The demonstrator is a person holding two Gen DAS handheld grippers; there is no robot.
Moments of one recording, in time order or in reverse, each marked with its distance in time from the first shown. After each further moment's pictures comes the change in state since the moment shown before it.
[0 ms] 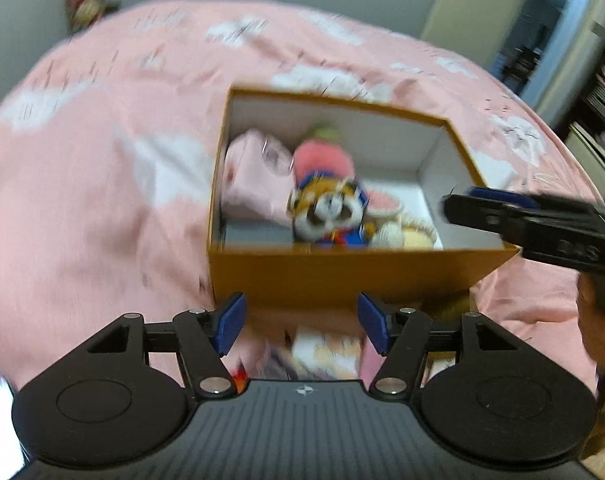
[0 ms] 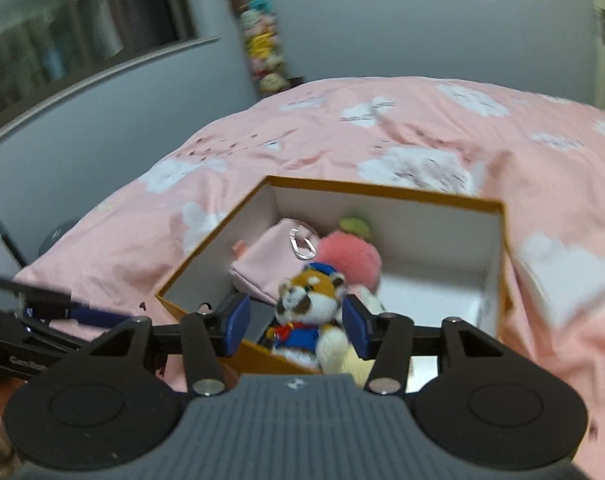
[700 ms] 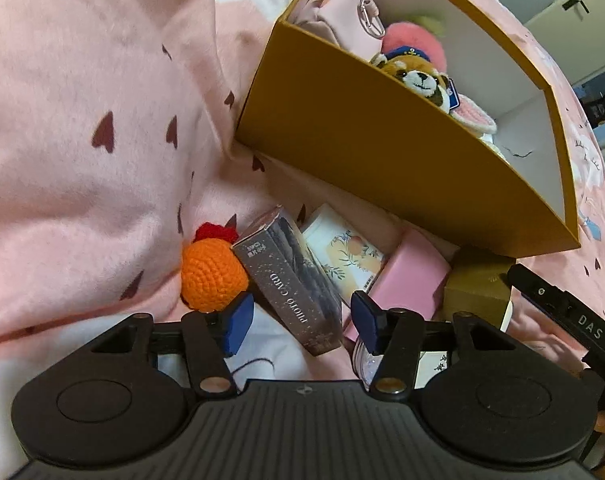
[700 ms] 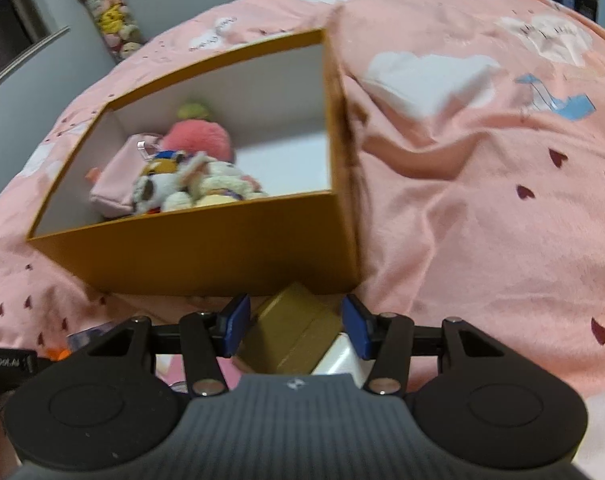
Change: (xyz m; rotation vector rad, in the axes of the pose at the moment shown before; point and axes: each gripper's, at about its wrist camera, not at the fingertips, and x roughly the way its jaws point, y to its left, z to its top) left arm 0.063 0.026 -0.049 -0.356 0.252 -0.002; right arm 0.005 -0.058 -0.085 0.330 0.189 -0.280
